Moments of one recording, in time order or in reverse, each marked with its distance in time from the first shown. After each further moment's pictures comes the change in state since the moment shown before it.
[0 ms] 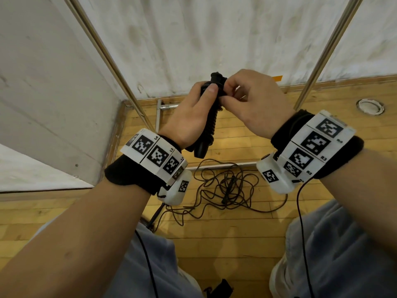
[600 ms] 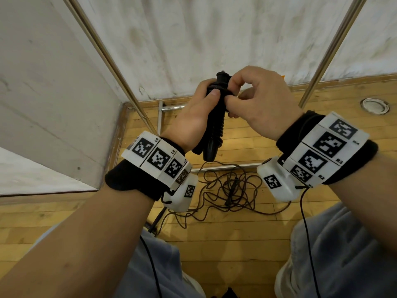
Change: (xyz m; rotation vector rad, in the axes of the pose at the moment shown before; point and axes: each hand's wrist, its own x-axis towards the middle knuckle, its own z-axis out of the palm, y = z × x) left_hand -0.001 0.005 -0.001 -0.152 -0.081 0.026; right_hand -0.001 -0.006 0.001 0.238 0.044 0.068
